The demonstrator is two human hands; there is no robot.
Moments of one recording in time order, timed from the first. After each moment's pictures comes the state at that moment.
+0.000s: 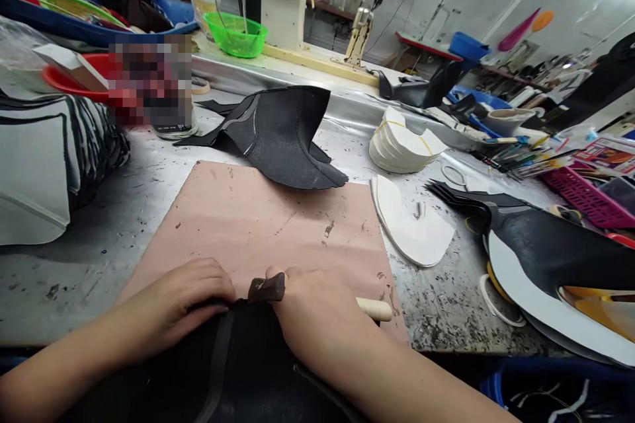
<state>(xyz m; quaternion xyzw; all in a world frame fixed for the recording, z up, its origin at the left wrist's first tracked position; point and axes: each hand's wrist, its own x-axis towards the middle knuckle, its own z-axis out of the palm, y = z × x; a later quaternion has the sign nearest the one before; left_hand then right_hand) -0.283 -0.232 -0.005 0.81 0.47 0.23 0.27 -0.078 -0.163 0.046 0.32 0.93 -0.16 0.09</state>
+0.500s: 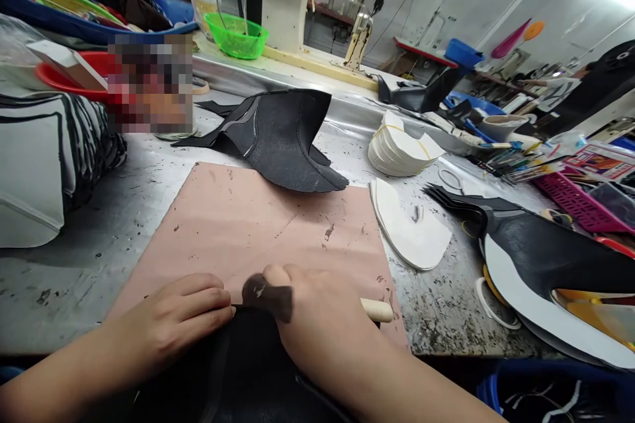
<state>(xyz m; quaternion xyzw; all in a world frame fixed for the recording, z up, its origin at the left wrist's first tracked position) -0.285 -0.241 -0.007 0.89 0.39 0.23 0.07 -0.086 -0.168 0.055 0.35 0.92 -0.16 0.12</state>
